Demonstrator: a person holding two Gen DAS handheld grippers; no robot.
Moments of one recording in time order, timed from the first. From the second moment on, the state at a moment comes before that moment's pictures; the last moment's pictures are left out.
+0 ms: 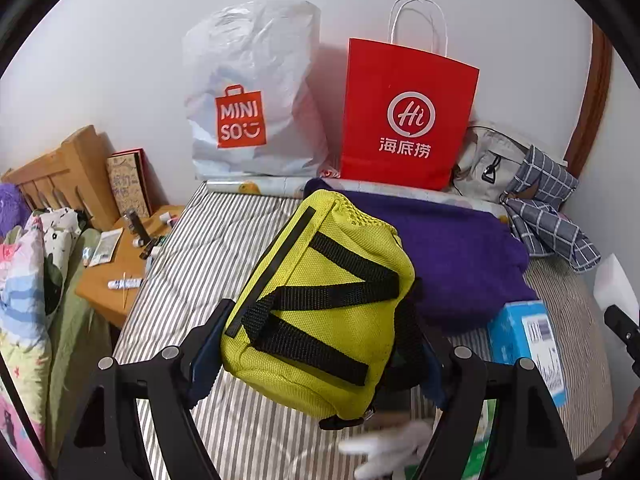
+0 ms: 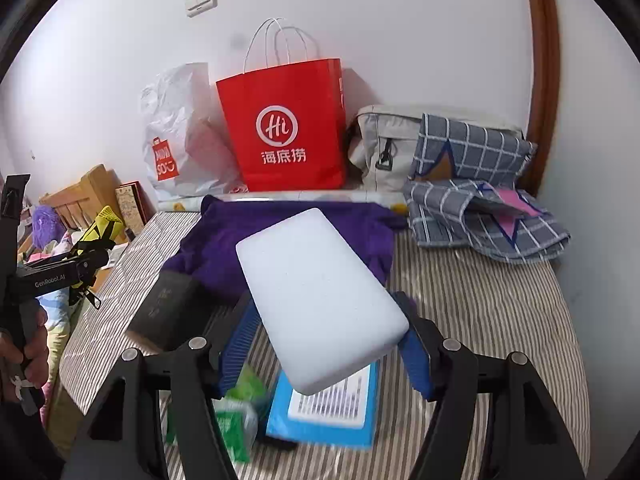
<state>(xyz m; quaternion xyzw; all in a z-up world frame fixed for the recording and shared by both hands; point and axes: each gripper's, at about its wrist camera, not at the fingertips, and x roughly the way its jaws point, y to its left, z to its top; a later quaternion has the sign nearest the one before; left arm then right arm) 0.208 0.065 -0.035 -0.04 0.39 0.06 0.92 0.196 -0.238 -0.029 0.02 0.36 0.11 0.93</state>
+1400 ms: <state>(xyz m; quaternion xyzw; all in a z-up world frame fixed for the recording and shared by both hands) 0.421 0.046 -0.138 -0.05 0.50 0.03 0.86 0.447 -0.206 -0.148 -0.01 0.50 0.15 0.86</state>
